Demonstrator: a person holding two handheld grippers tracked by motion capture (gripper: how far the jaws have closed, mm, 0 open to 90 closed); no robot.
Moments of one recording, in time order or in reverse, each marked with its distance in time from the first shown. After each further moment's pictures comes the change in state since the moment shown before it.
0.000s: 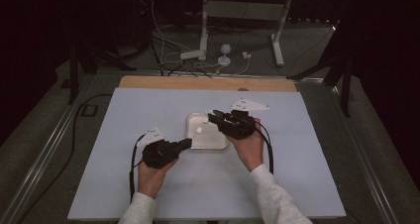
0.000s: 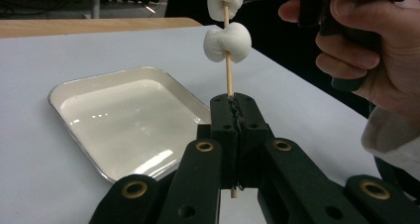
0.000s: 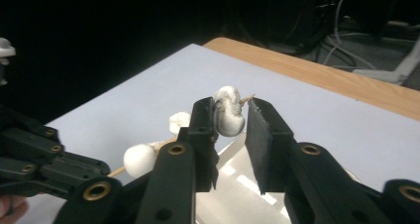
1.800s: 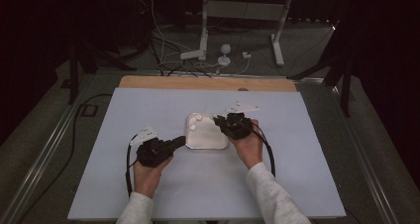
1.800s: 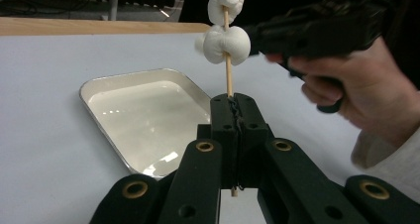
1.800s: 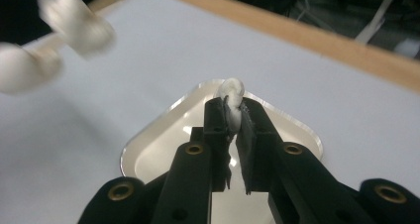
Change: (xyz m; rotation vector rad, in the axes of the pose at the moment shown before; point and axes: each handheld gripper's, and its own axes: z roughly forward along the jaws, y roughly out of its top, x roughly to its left) left arm 0.010 -0.001 -0.011 -0.024 0.047 -0.049; right arm -0.021 -0.026 0.029 0.164 -0.118 -0.047
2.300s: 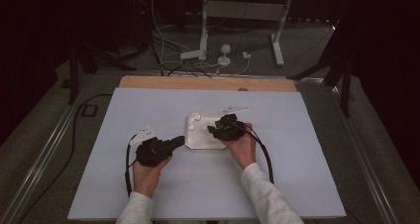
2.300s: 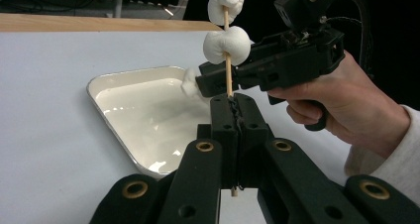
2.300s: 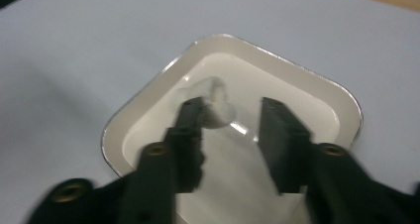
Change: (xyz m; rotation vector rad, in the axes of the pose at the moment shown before) left arm 0.004 -0.002 0.000 0.004 0.014 -0.008; right arm -0.002 -0.016 0.035 0.131 0.006 0.068
